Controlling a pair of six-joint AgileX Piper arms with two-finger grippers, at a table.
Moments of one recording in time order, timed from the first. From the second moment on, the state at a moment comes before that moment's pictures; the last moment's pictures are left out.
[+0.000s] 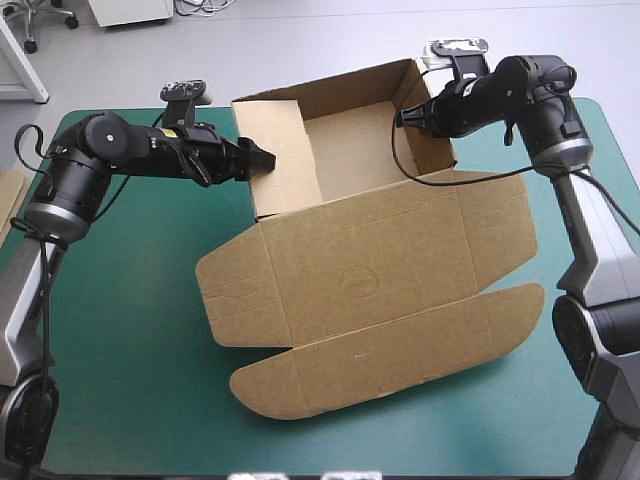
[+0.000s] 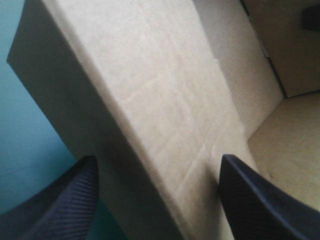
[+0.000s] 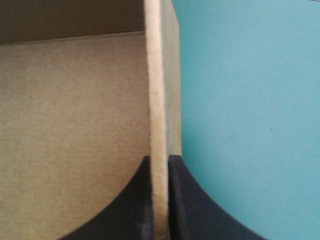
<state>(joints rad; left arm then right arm) -0.20 1.59 -1.63 -0.61 1.00 0.28 0.21 1.90 -2.14 0.25 1.13 -0.02</state>
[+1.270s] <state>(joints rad) -0.39 1.90 -1.92 0.11 1.14 -0.07 0.33 1.99 -2.14 0.06 1.20 0.17</state>
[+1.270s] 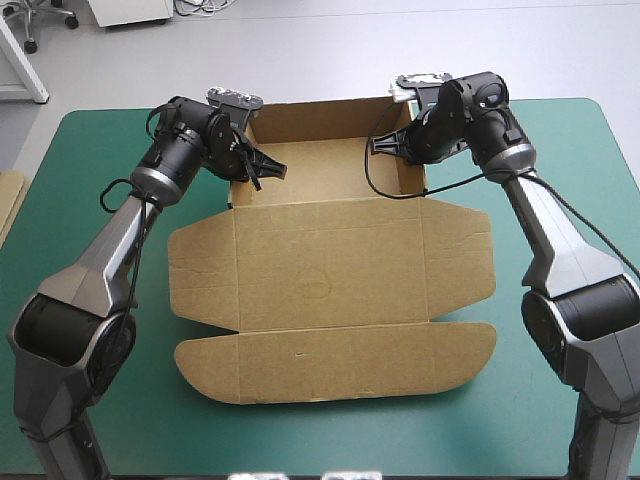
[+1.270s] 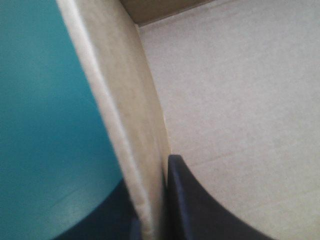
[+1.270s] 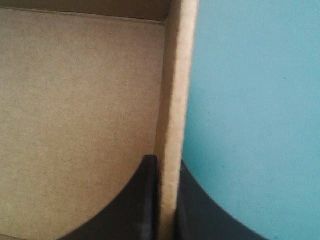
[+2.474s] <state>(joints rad) -0.39 2.10 -1.88 0.14 1.03 -0.12 0.33 2.20 -2.14 0.01 1.20 0.15</state>
